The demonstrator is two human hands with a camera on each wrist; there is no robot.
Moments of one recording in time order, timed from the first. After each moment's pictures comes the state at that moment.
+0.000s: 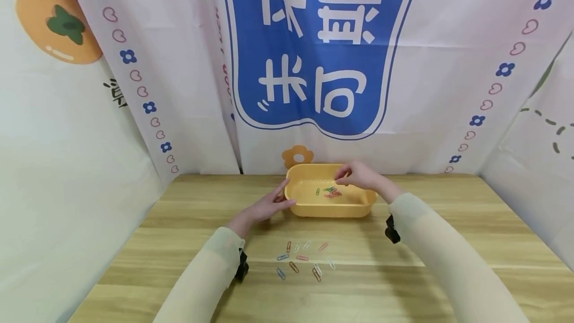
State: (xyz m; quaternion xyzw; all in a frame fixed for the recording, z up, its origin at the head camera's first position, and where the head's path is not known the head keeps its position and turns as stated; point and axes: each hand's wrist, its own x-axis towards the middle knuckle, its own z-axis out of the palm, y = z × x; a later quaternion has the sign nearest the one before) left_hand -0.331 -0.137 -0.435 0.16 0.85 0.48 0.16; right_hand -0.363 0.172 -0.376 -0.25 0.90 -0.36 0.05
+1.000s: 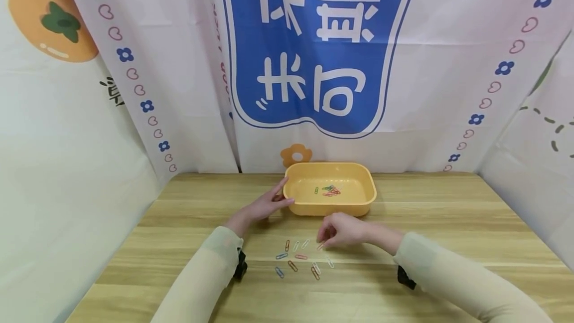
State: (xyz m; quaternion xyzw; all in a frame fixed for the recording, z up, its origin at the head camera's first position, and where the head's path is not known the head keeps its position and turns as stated) left_hand -0.336 -0.139 -0.438 0.16 0.86 0.46 0.16; right_hand -0.275 0.133 -0.434 -0.41 0.86 -0.28 0.12
